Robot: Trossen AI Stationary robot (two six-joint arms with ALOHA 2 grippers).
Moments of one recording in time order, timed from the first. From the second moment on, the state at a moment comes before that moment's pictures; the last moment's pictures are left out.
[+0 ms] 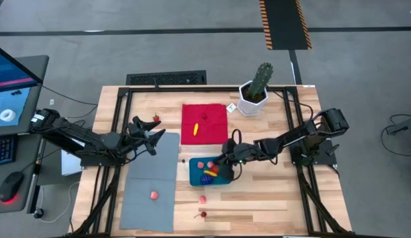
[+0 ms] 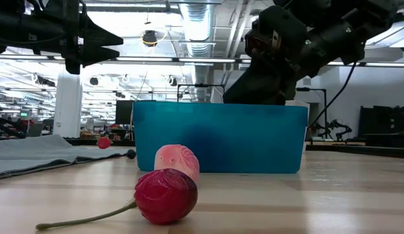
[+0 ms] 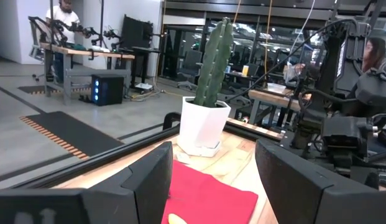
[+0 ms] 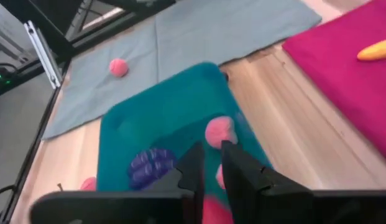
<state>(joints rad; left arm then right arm) -0.28 0.69 0.07 0.77 -0.81 -0.11 0.21 1.64 0.68 0.44 0.11 0.47</state>
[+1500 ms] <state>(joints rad) -0.23 0.69 0.07 0.77 -0.82 -0.14 -0.23 1.79 1.18 -0.28 -0.03 0.46</state>
